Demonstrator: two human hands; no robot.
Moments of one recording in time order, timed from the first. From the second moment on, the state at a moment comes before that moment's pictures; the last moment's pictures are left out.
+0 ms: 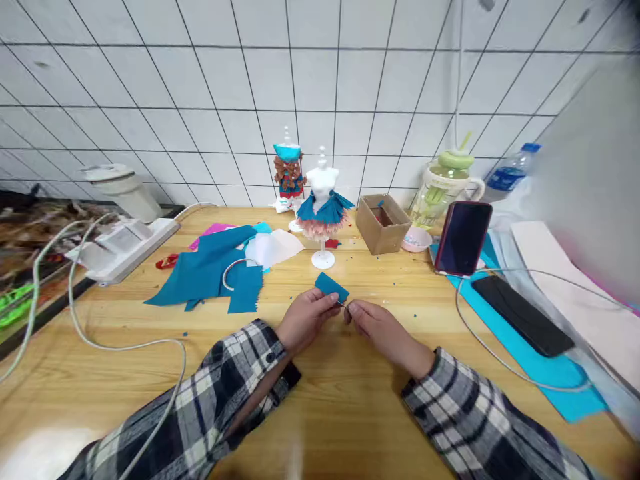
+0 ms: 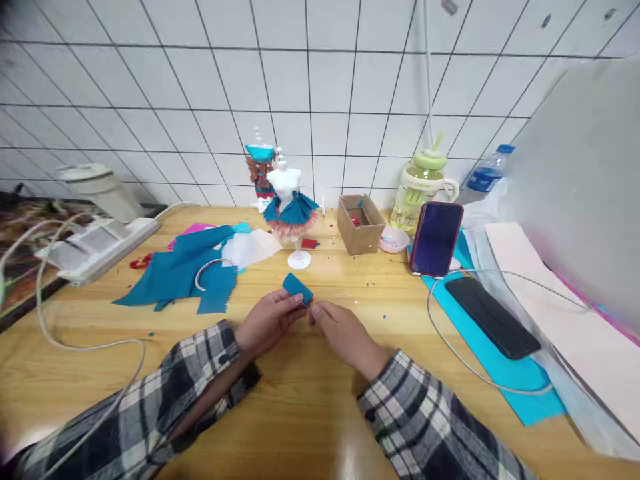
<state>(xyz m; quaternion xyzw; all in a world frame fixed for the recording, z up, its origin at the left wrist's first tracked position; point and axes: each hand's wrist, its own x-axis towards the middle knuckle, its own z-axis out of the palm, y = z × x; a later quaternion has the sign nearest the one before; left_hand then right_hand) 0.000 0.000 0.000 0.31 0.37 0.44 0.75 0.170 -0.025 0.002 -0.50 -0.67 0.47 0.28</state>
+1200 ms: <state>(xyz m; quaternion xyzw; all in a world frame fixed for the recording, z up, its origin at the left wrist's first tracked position) -0.004 0.002 0.003 0.34 0.35 0.39 0.78 0.178 -0.023 0.009 -0.48 -0.61 0.57 0.28</state>
